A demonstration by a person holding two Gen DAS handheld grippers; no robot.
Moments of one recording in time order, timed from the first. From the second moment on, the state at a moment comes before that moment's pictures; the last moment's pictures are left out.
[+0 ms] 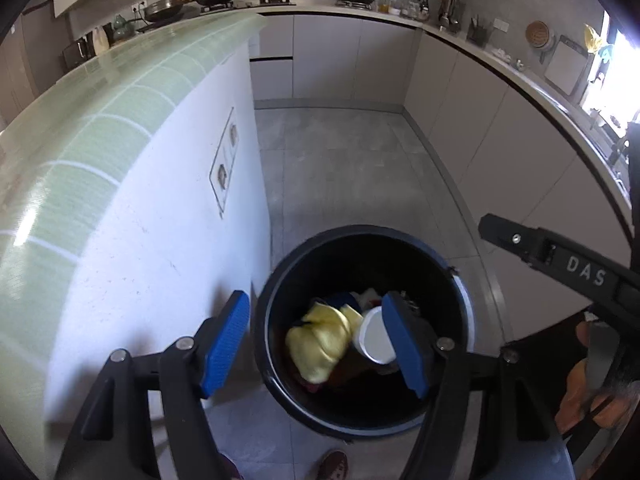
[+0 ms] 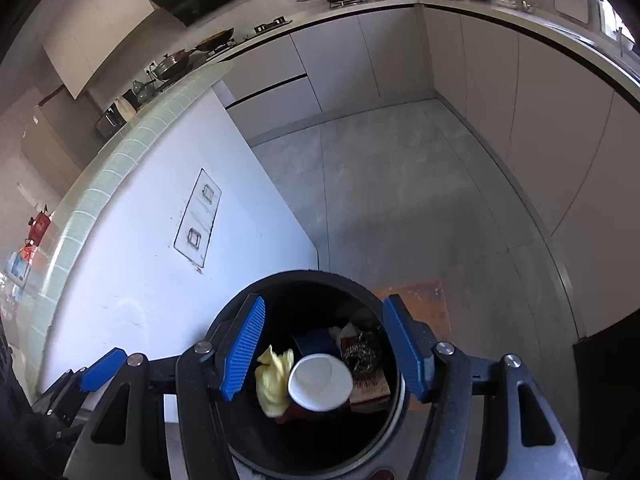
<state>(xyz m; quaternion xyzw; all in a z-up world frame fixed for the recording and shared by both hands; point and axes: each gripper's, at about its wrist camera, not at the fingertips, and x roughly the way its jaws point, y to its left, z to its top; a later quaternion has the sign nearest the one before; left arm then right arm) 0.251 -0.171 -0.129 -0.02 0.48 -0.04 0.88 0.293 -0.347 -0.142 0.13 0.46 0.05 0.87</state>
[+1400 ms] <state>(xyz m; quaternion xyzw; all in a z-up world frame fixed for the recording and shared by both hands) -0.056 0.036 0.059 -0.04 0.33 0.02 0.94 -0.108 -0.120 0.093 0.04 0.33 0.04 0.94</state>
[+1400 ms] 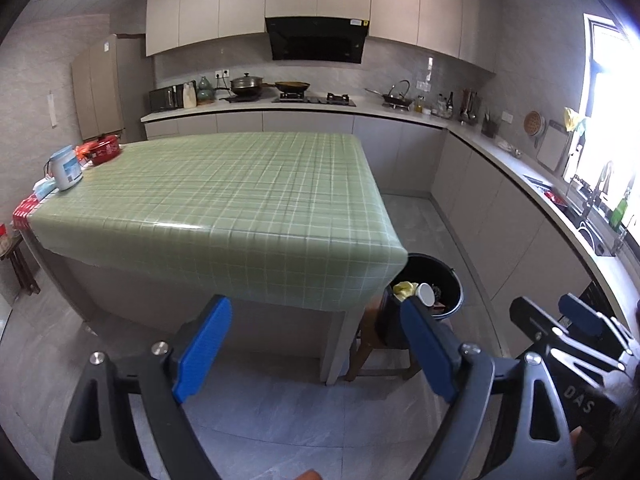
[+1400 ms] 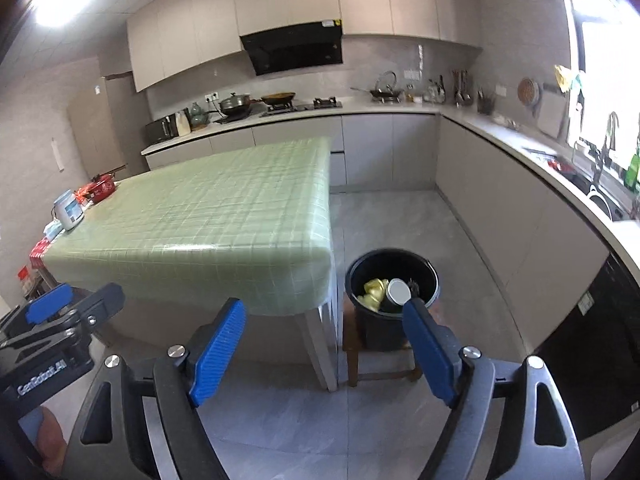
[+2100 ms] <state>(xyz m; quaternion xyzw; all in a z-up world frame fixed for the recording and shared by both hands) -0.072 0.000 0.049 -0.02 0.33 0.02 0.94 -0.128 -0.163 0.089 0.06 0.33 0.03 0.94</state>
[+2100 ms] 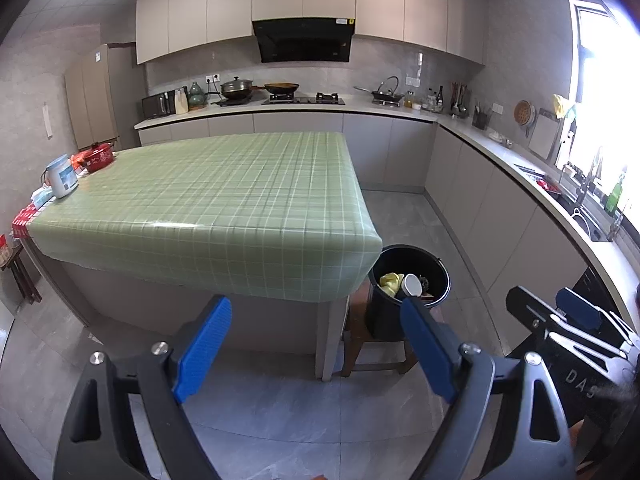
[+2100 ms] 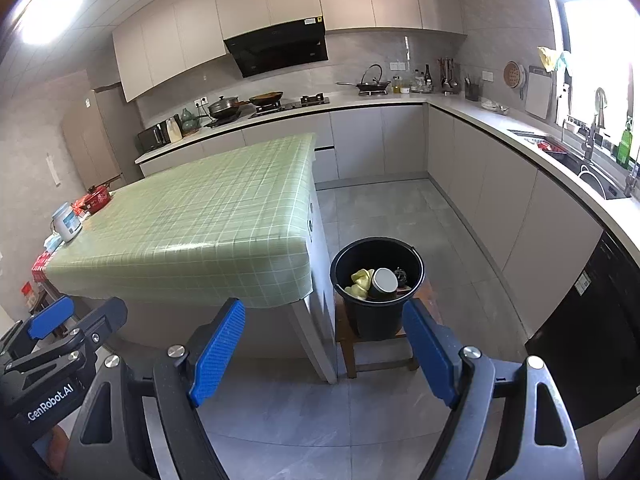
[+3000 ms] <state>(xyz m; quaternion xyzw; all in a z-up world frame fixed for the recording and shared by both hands) -0.069 0.003 0.046 -0.02 0.33 0.02 0.94 -0.120 -0.158 0.089 0.06 0.34 0.03 0.94</state>
